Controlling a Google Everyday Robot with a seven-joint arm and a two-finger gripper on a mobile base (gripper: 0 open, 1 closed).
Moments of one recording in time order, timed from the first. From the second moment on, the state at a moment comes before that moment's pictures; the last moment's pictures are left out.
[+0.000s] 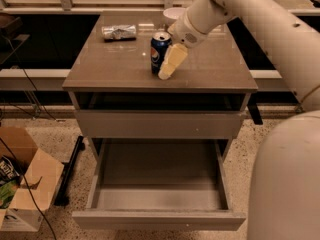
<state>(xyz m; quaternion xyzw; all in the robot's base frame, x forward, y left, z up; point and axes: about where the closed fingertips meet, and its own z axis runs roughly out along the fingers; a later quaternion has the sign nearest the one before) 0.720 -0.038 0.887 -0.63 0.71 0.10 0.32</state>
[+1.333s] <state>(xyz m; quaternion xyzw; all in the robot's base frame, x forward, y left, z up) 0.745 0.003 0.894 -0.64 0.69 0.11 0.32</state>
